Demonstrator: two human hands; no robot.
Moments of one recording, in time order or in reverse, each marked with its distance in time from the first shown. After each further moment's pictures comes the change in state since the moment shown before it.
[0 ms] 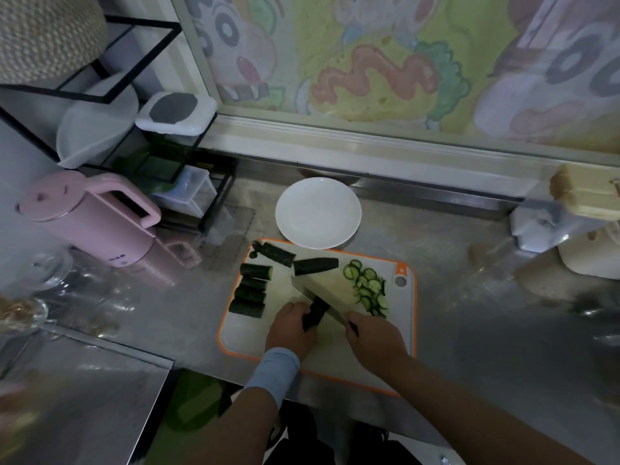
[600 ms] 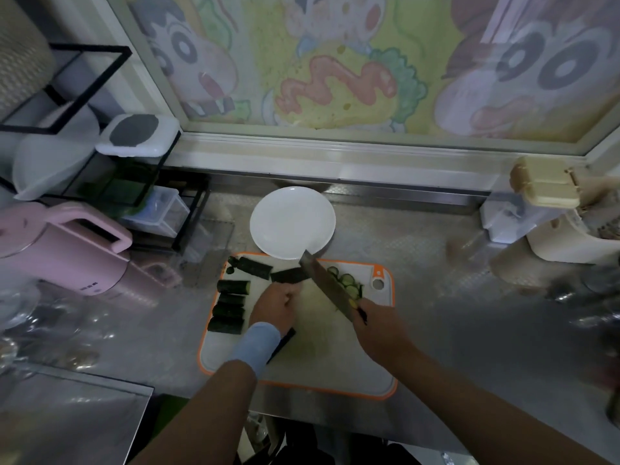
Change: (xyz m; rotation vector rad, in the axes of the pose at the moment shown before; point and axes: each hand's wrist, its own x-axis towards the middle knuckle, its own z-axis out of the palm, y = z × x) left_hand 0.043 0.045 -0.037 -0.006 -0.037 0.019; right_hand 0.001 0.031 -0.038 0.134 0.126 0.175
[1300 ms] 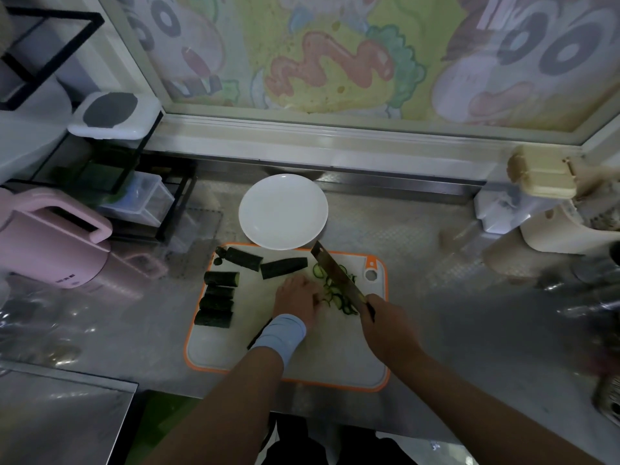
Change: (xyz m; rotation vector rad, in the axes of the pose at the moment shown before) left_hand 0.013 0.019 0.059 0.283 -0.114 0.187; right_hand -0.008 0.028 0.004 -0.033 0.068 0.101
